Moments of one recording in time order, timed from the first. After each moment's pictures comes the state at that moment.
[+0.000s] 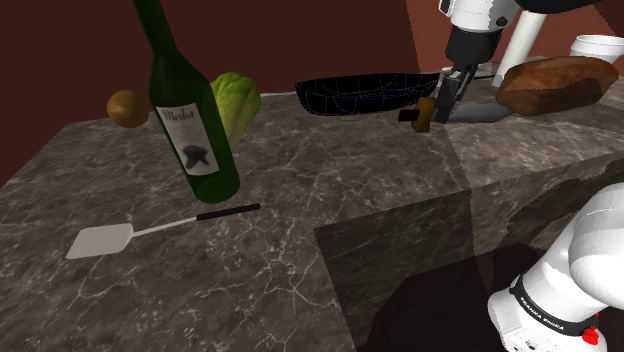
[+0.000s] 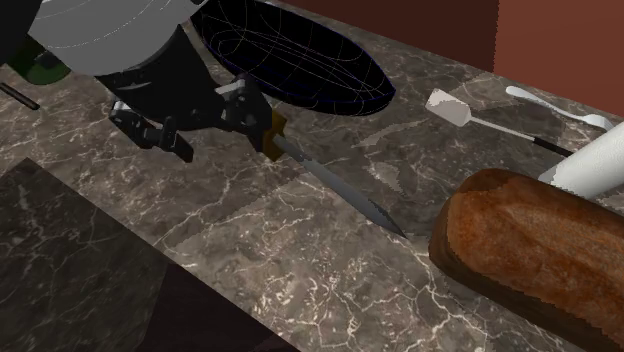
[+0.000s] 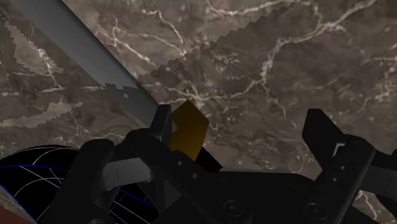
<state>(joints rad) 0.00 -0.77 0.05 -2.34 -0.11 1.63 -0.12</state>
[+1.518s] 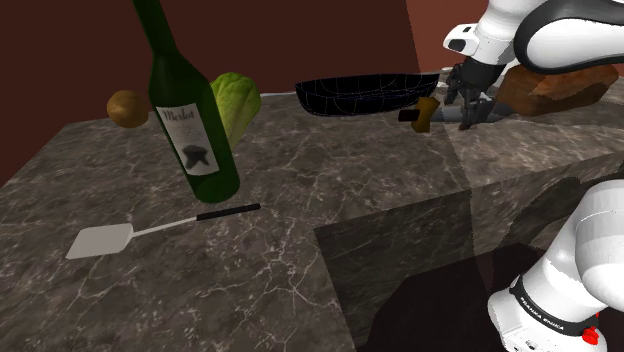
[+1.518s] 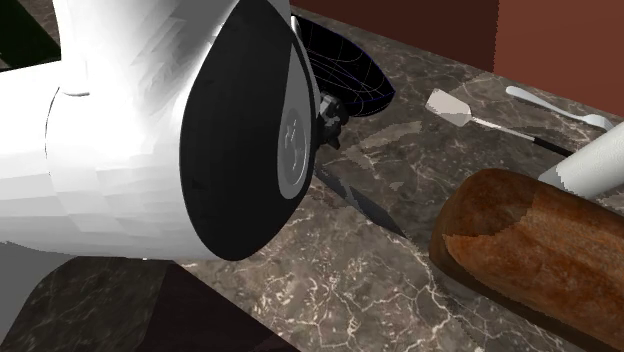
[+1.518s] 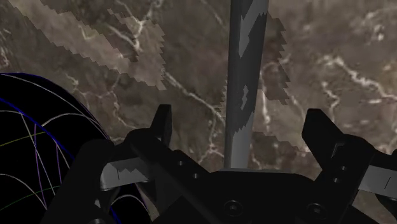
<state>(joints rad) 0.14 -0.86 -0.29 -2.56 -0.45 1.92 -0.89</state>
